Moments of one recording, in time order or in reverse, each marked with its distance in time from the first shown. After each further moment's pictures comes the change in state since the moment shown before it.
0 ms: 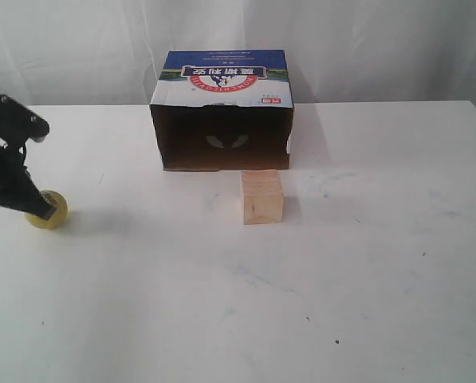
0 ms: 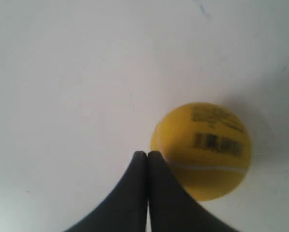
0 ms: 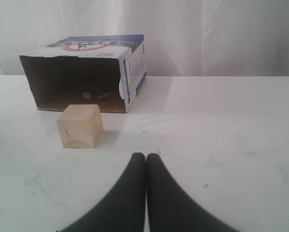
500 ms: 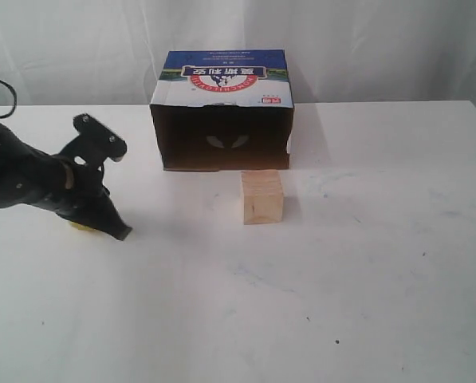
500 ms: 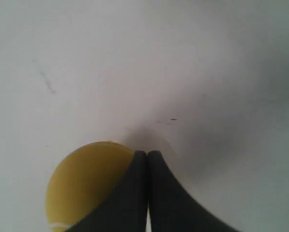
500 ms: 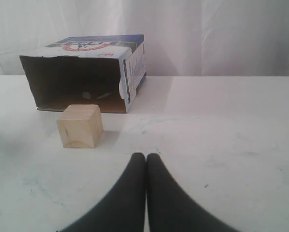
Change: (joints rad) left arm -0.257 0.048 0.010 -0.056 -0.087 -0.056; right arm 0.000 0.000 0.000 0.000 0.000 0.000
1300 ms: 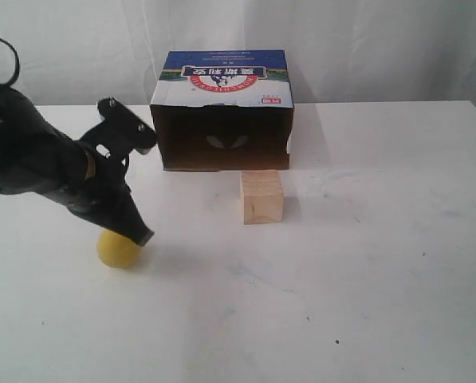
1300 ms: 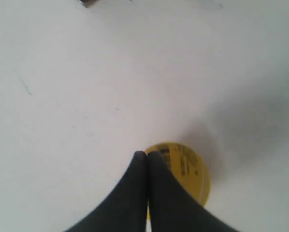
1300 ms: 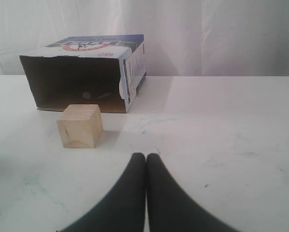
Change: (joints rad) left arm -0.207 -0.168 -0.026 -0.024 0.288 -0.054; right arm 0.000 0.000 0.000 0.000 0.000 0.000
